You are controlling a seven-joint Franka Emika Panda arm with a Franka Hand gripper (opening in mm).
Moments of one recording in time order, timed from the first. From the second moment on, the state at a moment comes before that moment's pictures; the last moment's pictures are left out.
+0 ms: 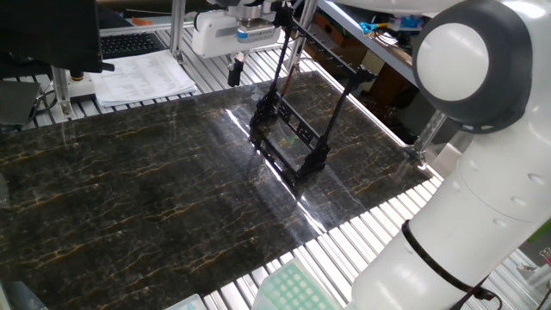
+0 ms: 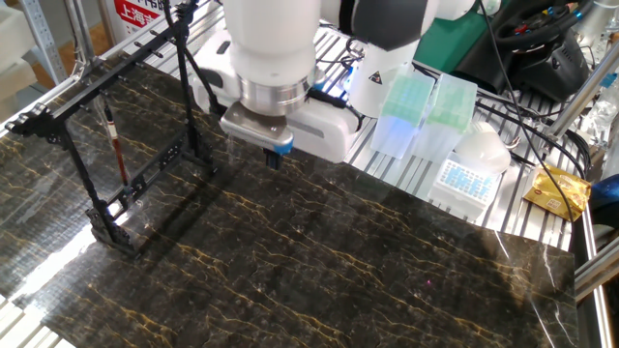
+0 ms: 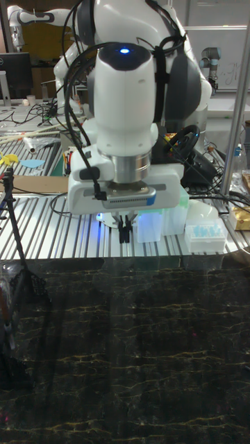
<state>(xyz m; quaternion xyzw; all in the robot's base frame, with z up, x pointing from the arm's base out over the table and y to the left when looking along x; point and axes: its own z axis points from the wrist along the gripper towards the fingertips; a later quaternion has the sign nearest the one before) 0.546 0.013 0.338 0.07 -1.00 0.00 0.06</state>
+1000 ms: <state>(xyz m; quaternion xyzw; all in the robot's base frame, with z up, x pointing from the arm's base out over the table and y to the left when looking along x) 0.543 0.008 0.350 0.03 -1.00 0.01 0.04</state>
